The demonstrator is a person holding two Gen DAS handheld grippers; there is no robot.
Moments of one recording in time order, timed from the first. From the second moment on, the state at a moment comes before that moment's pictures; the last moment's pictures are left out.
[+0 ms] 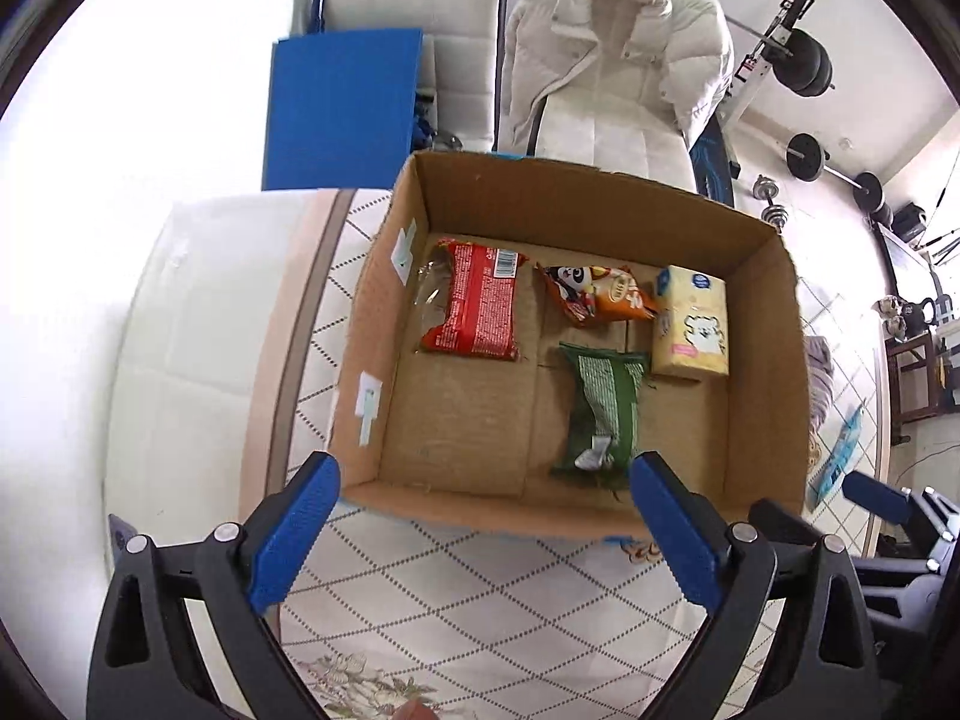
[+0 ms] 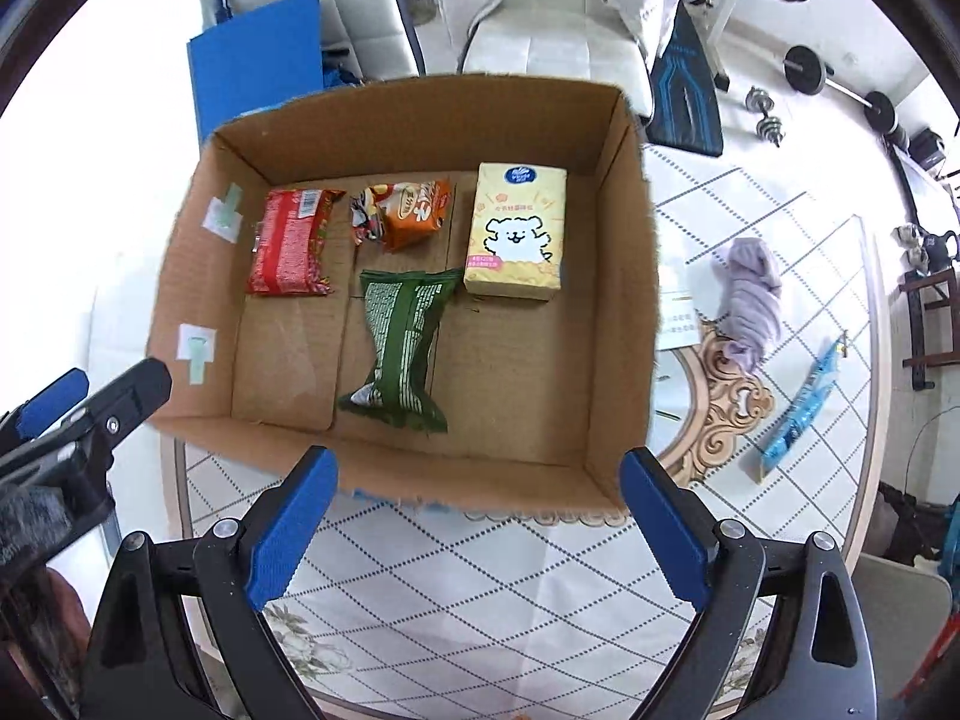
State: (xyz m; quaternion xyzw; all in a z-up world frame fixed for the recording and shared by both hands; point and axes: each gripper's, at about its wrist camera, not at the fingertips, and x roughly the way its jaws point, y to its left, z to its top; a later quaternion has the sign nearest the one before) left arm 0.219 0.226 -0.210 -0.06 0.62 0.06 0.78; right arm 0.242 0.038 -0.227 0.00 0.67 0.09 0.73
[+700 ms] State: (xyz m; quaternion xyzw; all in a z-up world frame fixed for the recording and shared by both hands) left arm 0.213 0.107 -0.123 -0.01 0.56 0.01 0.83; right arm 0.219 -0.096 -0.172 0.10 0.64 0.08 0.76
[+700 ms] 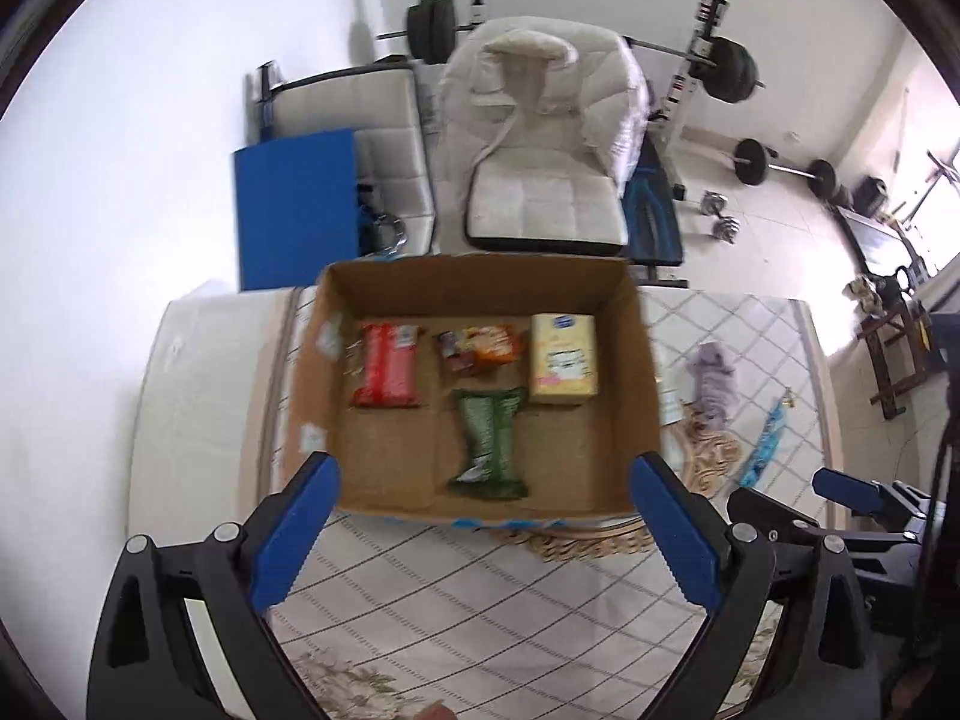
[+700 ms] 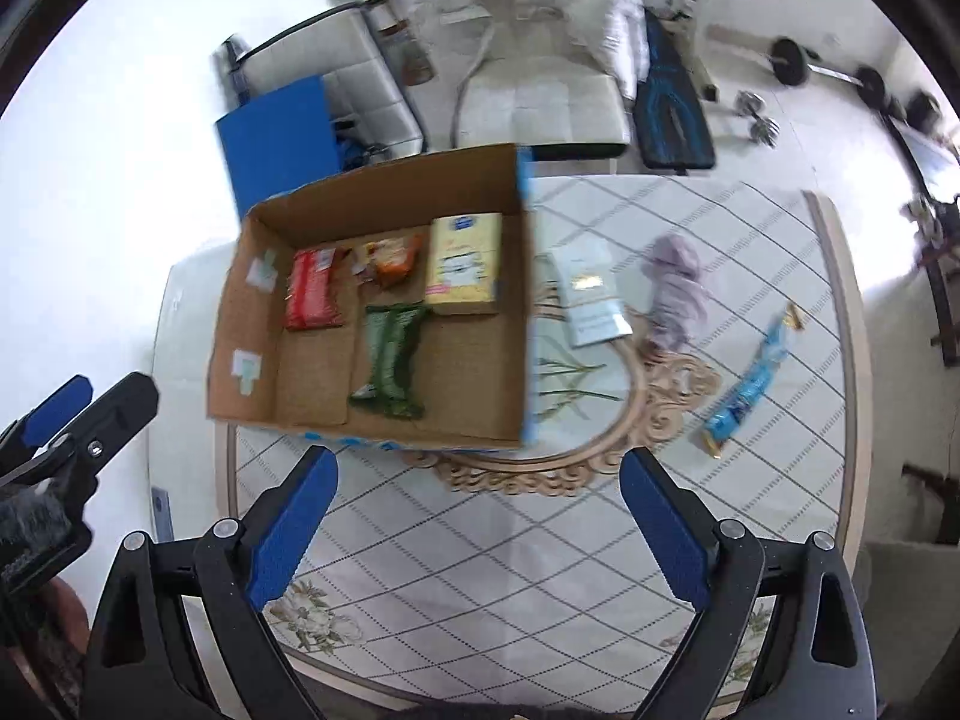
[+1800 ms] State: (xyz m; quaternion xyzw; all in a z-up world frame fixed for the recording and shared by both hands) left arm 0.374 -0.184 -0.406 0.14 0.77 -0.14 0.60; right arm 0.300 -0.316 -0.423 0.17 0.77 -0.11 0.60
